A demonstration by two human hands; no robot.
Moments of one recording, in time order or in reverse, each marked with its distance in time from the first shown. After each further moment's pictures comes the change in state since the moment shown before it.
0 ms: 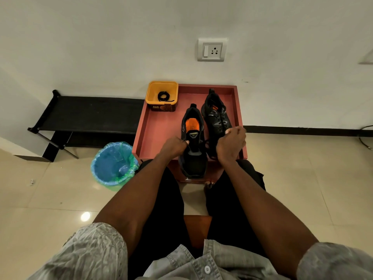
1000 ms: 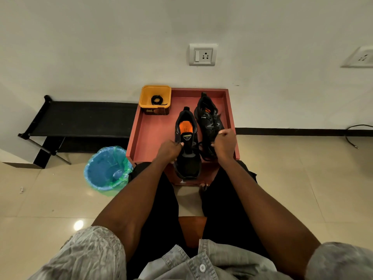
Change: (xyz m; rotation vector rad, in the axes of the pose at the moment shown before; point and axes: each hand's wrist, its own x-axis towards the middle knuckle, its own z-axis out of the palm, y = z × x) left_hand -0.005 -0.001 0.011 -0.090 0.056 -0.012; right_hand 0.001 -0.012 -0.026 0.489 -0.211 0.293
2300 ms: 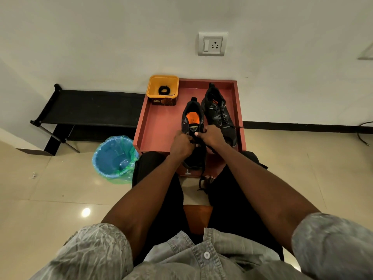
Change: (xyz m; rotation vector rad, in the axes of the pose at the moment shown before) left_hand -0.019 -0.001 0.028 0.160 0.089 0.249; right_hand 0.011 0.012 0.039 -0.542 -0.406 -0.233
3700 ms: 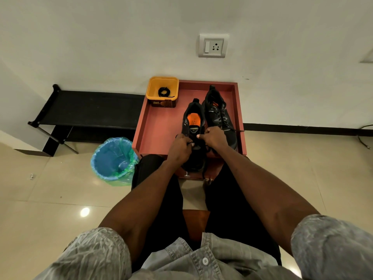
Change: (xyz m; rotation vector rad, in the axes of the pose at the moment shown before) left_hand -0.006 -0.002 -0.005 -0.015 0.078 0.120; right_hand 0.015 0.006 -0.004 -0.005 -0.016 0.048
